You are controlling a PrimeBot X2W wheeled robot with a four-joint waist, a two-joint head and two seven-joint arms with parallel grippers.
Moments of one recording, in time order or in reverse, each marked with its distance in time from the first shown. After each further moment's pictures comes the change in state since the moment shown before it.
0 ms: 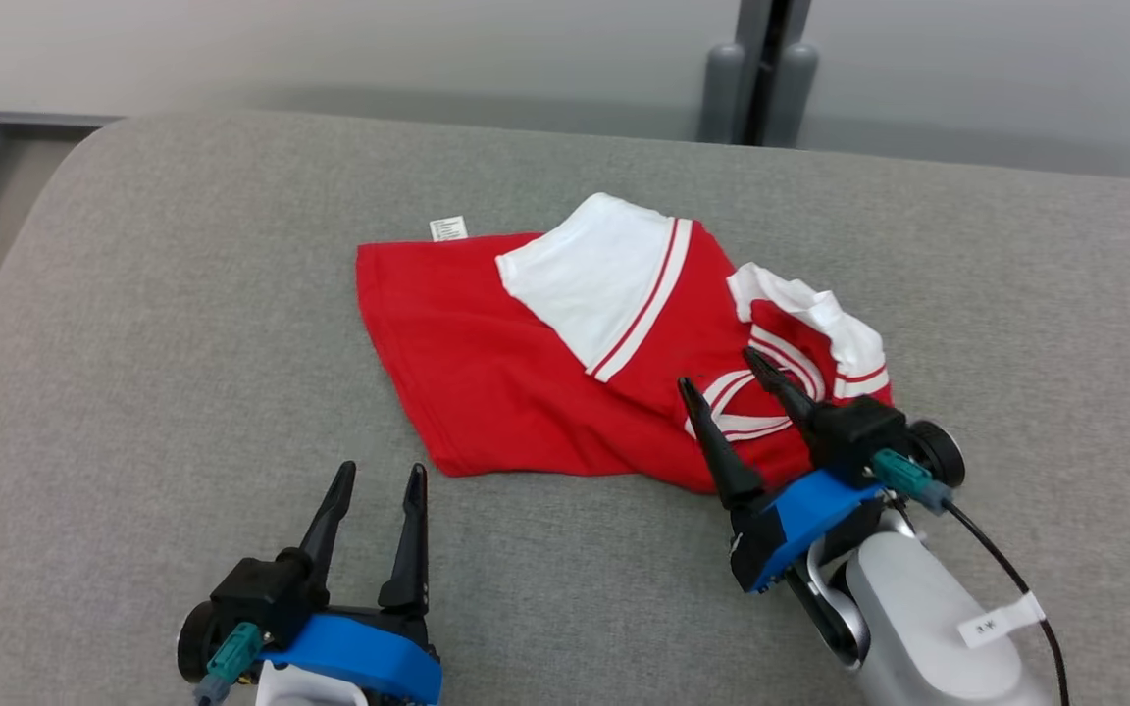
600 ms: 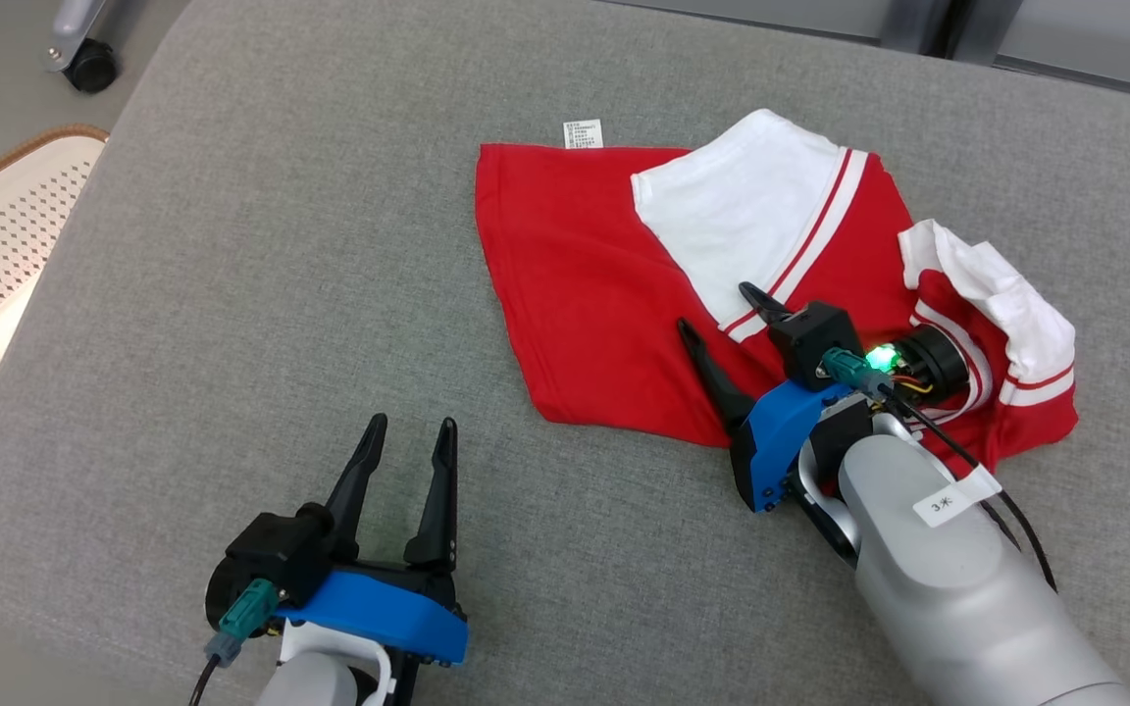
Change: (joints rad) left arm -0.077 0.000 -0.078 -0.001 -0.081 0.000 0.000; right arm -0.291 0.000 0.059 0.330 -0.119 0.000 0.070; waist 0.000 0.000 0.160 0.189
